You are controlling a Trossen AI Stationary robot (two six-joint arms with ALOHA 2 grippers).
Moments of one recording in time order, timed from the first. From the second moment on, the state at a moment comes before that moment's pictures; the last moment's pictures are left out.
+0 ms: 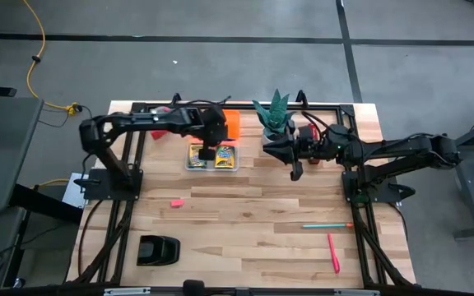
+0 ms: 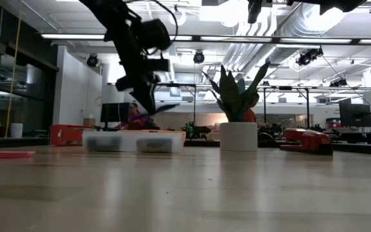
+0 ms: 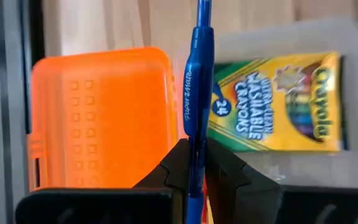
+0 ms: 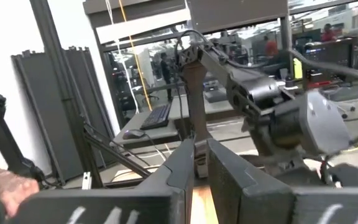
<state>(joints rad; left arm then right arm) 0.52 1.68 1.17 -0.60 -0.07 0.55 -0.07 1.10 0.70 0.56 -0.11 0.18</state>
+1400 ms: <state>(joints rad) 0.55 1.46 1.37 -0.62 0.13 0.09 -0.07 1.10 0.70 0.56 -0.11 0.18</state>
